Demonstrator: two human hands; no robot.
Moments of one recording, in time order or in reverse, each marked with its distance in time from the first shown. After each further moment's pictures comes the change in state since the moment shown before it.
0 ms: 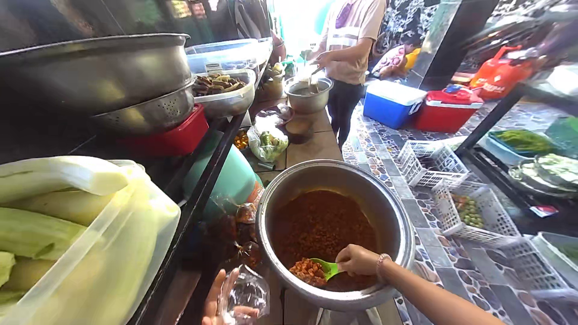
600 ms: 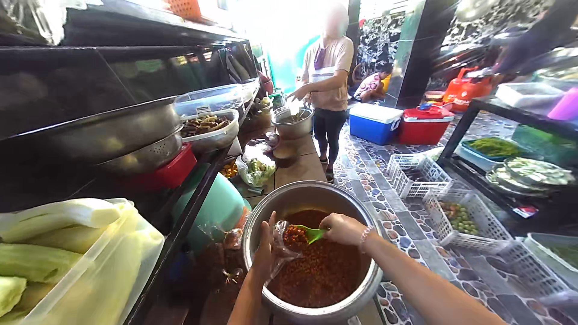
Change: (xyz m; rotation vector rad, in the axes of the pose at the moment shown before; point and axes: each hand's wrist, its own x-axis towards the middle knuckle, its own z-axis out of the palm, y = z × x) left_hand 0.177 -0.054 0.116 0.267 -0.152 -0.290; right_hand -0.085 -0.084 -0.106 -0.150 0.355 -0.050
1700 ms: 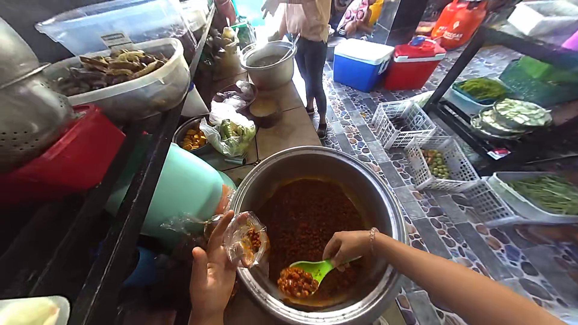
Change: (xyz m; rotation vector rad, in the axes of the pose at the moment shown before) left_hand -0.016 0.003 -0.081 -0.283 -0.049 0.286; right_hand 0.045 0.061 0.098 0.475 -0.627 0.000
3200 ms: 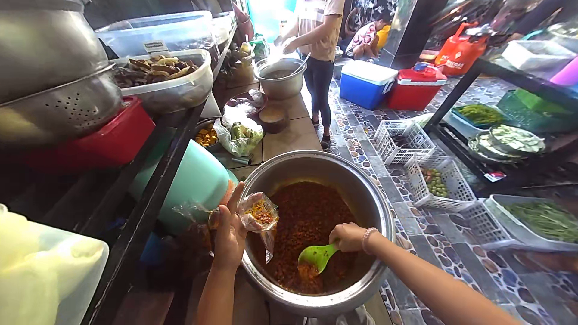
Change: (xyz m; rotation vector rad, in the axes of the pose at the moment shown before) left_hand 0.021 0.001 0.035 0.147 0.070 0.003; right_hand 0.001 0.015 -0.010 -0.598 0.230 0.202
